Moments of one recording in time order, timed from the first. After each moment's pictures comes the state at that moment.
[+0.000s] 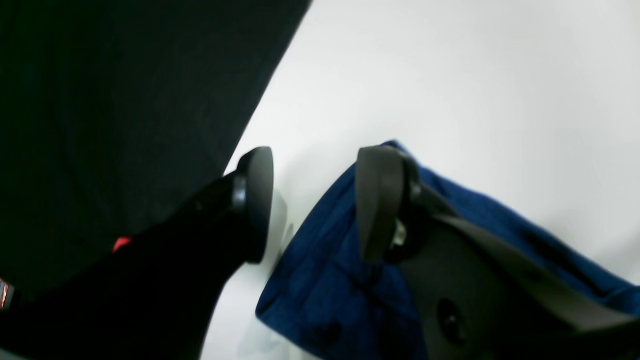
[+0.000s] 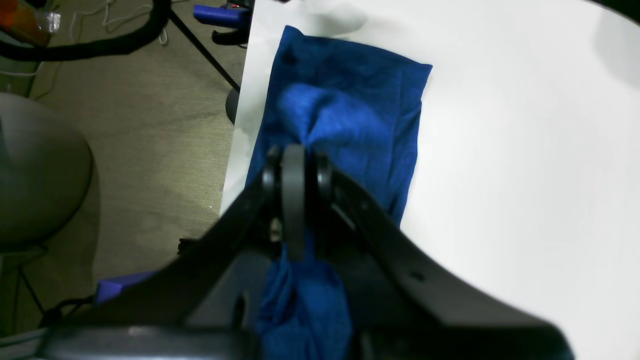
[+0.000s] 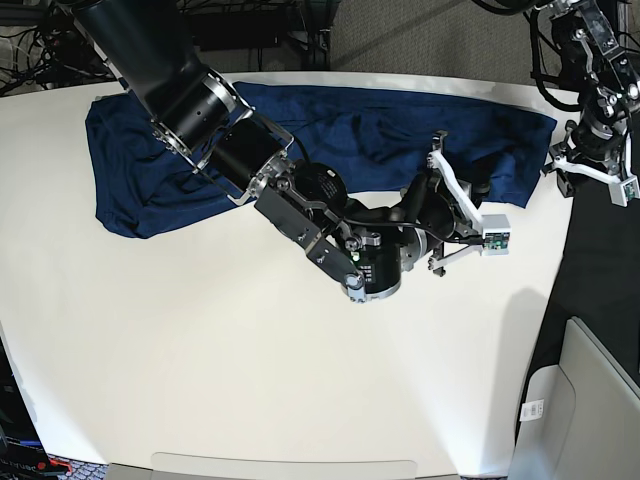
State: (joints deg) left arm 13.9 -14.3 -37.4 103.0 -29.1 -7.7 52.6; right arm 36.7 -7.5 -49.7 76.7 50.1 38.7 -68.3
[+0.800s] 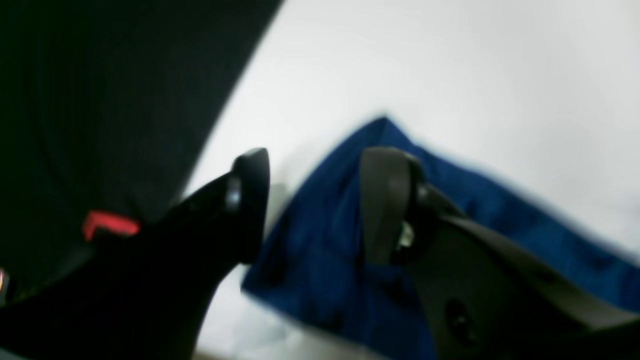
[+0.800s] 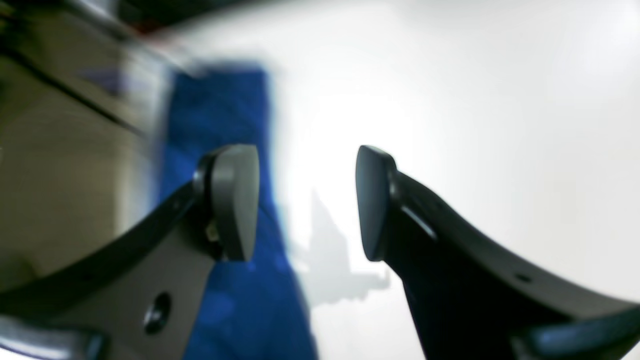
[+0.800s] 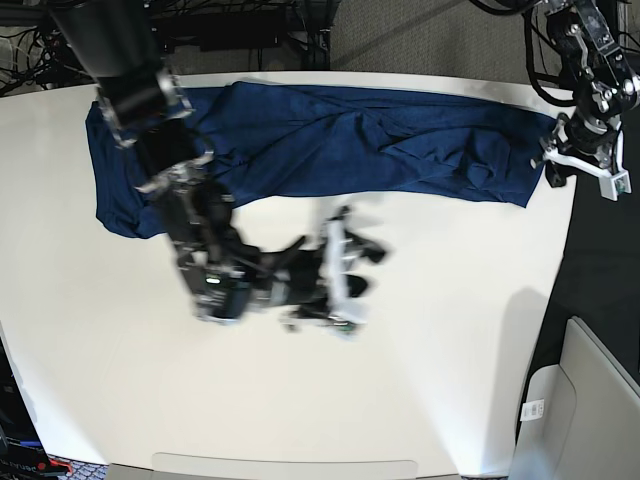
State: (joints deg) left arm 15.4 -13.3 -37.0 104.2 -29.1 -7.9 57.7; right arm 30.4 7.8 -27.9 82.9 42.8 38.5 -64.3
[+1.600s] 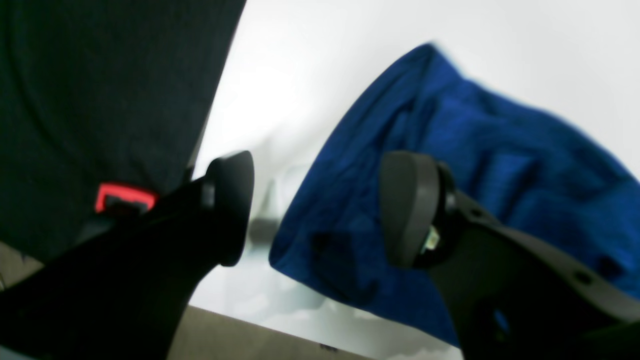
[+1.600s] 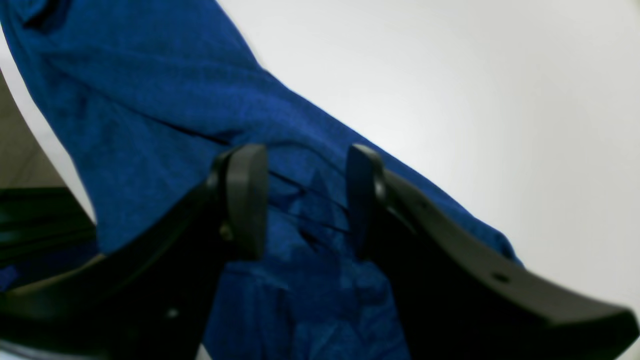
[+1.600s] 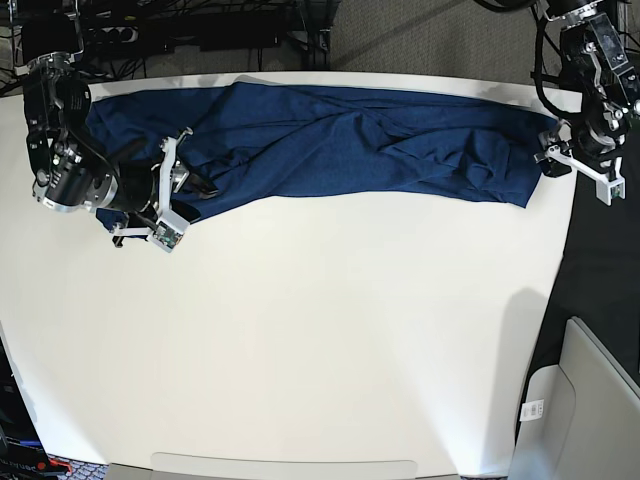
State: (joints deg) left arm 12.1 -18.8 -34.2 97.4 -29.1 -7.9 66.9; right arm 1.0 32.8 -4.9 108.4 44.1 38.7 -64.3
